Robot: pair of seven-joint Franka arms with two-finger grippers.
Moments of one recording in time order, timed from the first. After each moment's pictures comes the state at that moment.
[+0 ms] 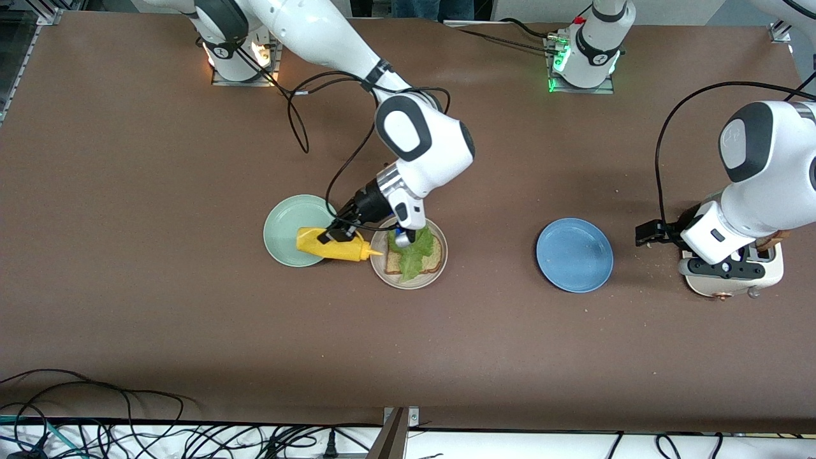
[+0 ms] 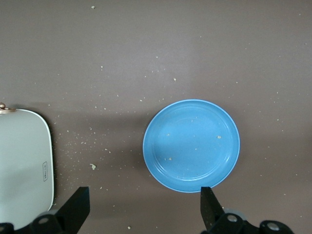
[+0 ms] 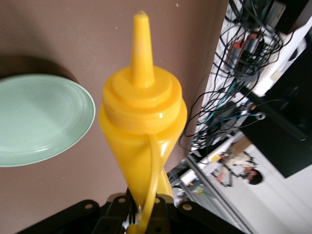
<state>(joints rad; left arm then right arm) 0.08 0.31 -0.09 -1.67 0.00 1.92 0.05 0.81 0.94 0.02 -0.89 -0.91 1.38 -0.30</state>
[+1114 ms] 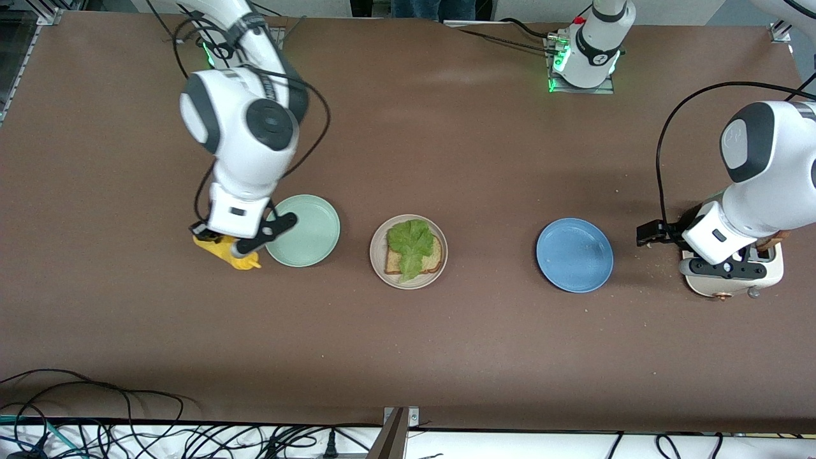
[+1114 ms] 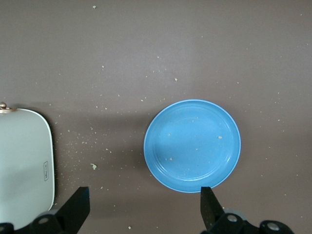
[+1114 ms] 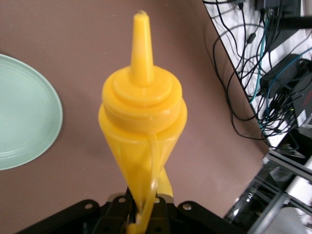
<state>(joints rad) 0.08 0.31 -0.09 -1.67 0.00 1.92 0.05 0.57 0.31 -0.18 -1.67 -0.55 1.93 -0.12</state>
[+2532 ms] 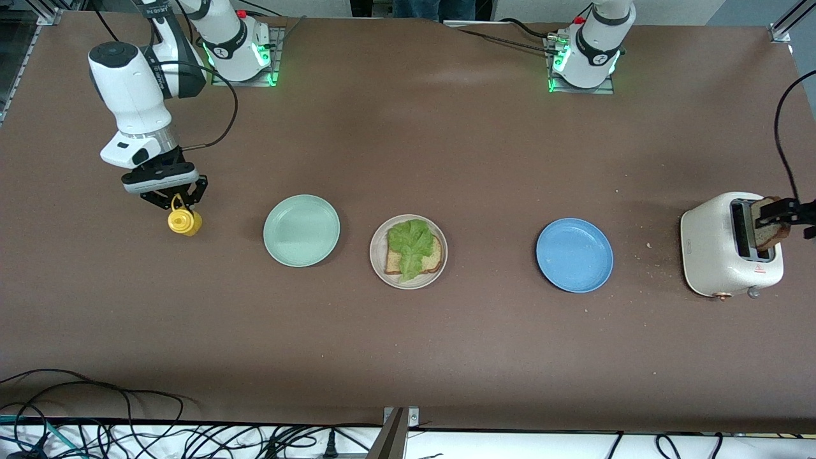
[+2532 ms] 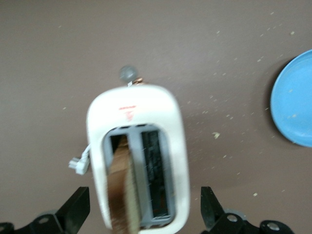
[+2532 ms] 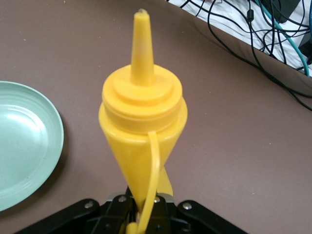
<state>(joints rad) 0.47 0.31 -0.08 -1.66 0.07 1.94 0.58 0.57 -0.05 -0.57 -2.58 -0.54 3.07 0.09</state>
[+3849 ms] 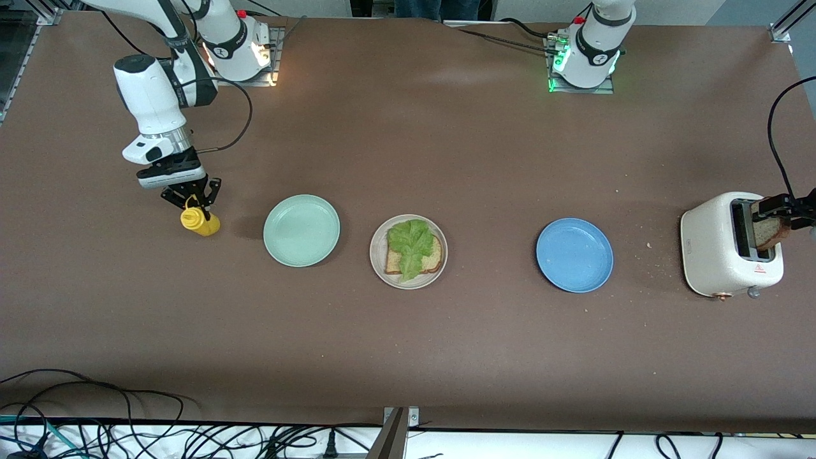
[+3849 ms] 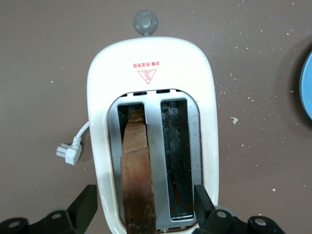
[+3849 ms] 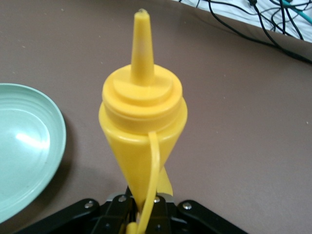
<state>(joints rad) 0.54 0.34 -0.09 -1.77 0.03 2.04 0.62 0.55 0.18 -0.62 -2.67 -0.54 3.49 0.23</state>
